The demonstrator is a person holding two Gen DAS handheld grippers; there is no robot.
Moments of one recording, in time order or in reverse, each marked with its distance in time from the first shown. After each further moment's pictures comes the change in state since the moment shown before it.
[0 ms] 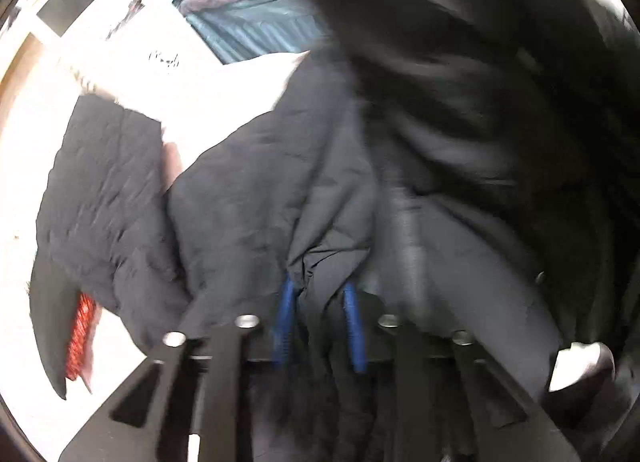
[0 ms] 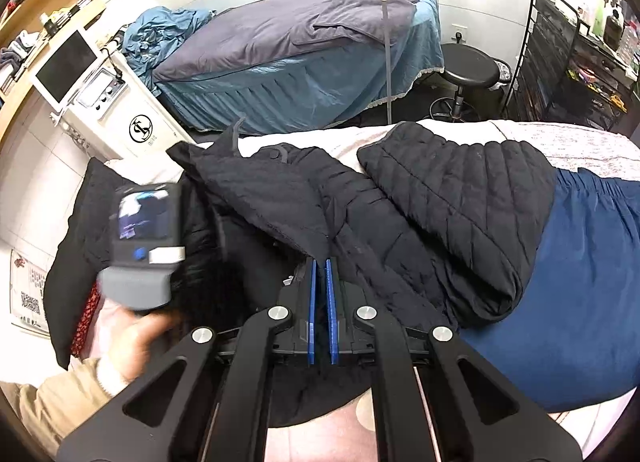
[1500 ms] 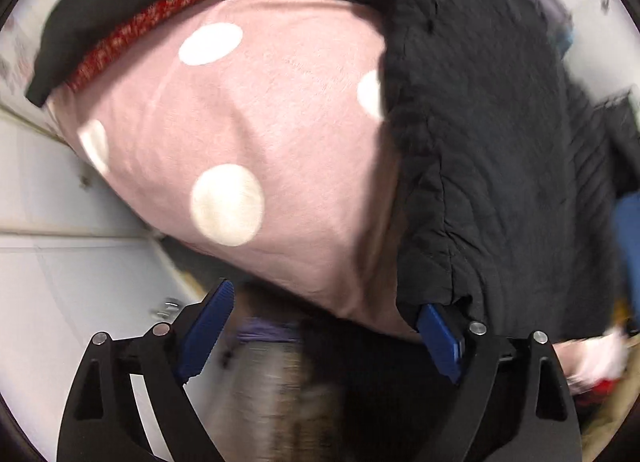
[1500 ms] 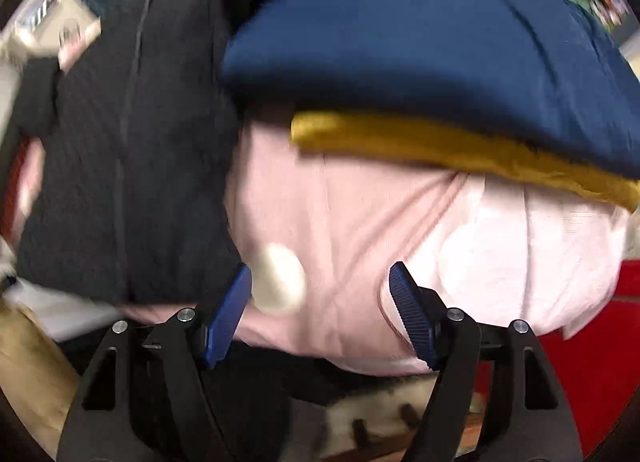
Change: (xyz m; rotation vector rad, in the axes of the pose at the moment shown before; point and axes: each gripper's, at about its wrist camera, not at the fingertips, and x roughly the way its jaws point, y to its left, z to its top) left arm -0.045 0.257 -0.316 -0.318 0.210 -0.344; right arm -0.102 -0.179 -0.217 0.101 0.288 -0.176
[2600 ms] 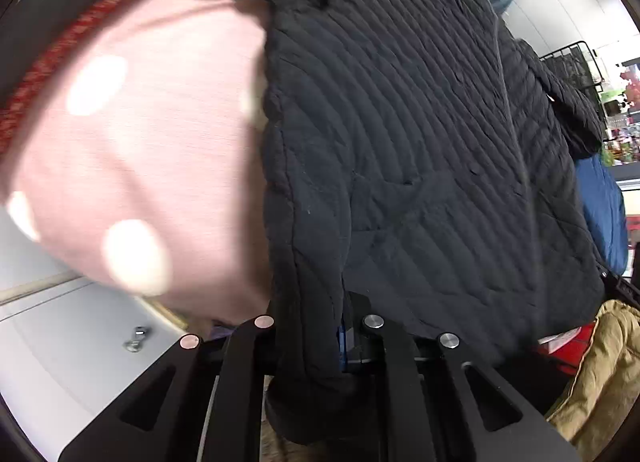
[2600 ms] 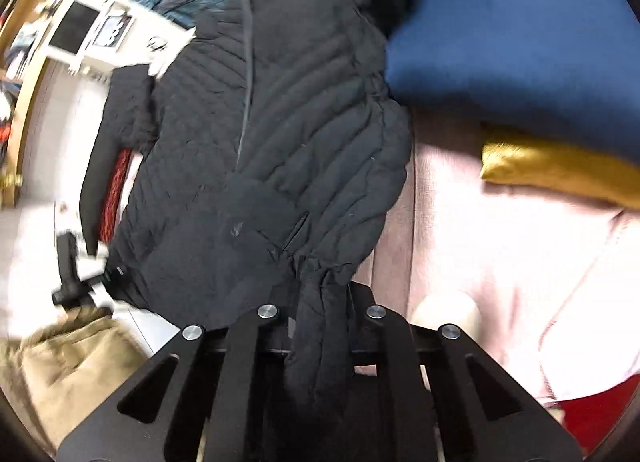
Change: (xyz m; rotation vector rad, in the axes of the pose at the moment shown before) left arm 0.016 -0.050 0.031 0.196 0.095 -0.115; right arm 0.042 0.078 0.001 -0.130 0.088 0.338
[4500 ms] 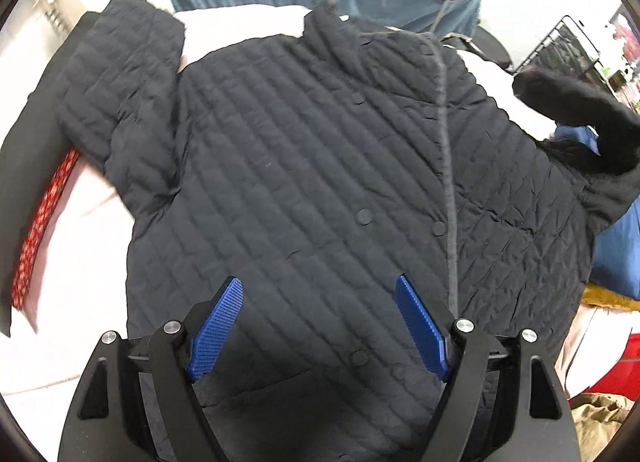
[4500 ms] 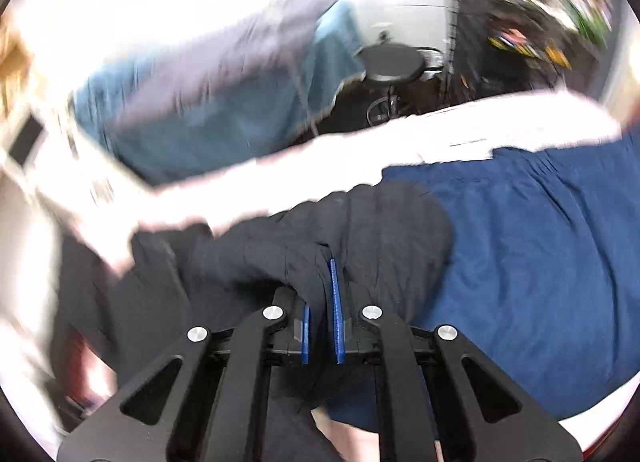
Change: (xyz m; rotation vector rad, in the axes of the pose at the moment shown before) left arm 0.016 -0.170 0.110 0.178 -0.191 0.146; right arm -0.112 -0.103 0.206 0.309 -0.562 -0.067
